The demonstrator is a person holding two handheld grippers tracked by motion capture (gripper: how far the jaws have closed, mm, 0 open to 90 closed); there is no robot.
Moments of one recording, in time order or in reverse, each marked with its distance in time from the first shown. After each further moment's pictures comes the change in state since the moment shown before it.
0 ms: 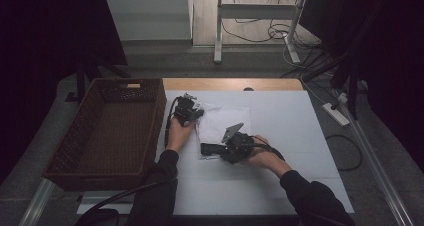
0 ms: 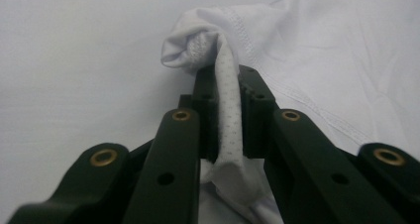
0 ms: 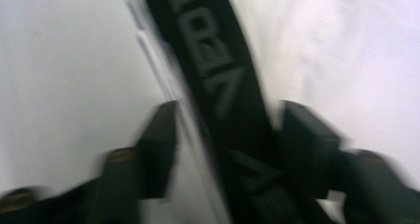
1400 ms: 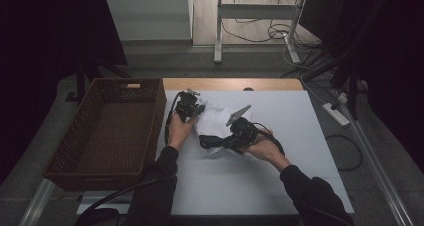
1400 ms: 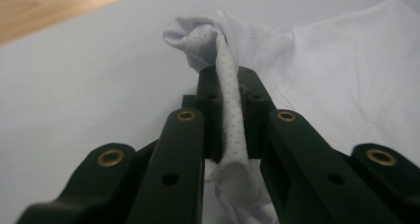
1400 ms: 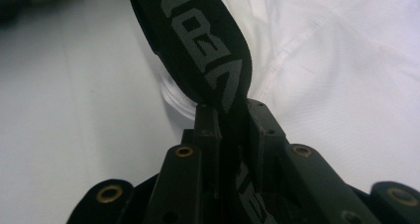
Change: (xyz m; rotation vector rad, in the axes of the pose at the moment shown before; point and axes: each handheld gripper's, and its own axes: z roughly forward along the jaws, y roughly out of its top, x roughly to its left) left arm -0.018 0.025 -0.020 -0.001 0.072 0.064; right arm -0.031 0.016 -0.022 -0.067 0.187 0.169
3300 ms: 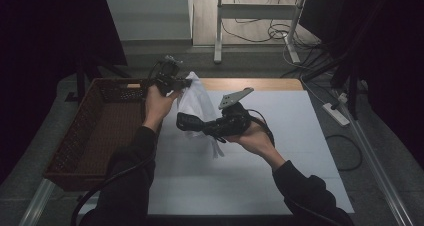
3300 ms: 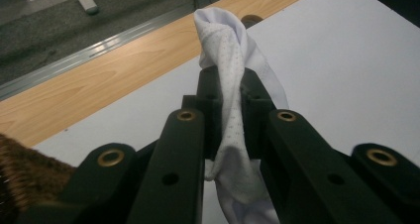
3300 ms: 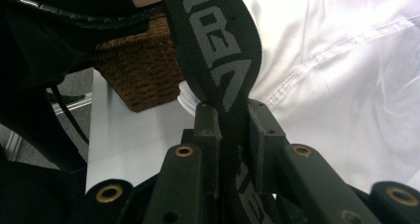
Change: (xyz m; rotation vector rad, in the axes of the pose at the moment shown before) left arm 0.027 0.065 -0.120 -0.025 -0.028 0.001; right arm 0.050 0.070 -0.056 -0.304 0.100 -0.045
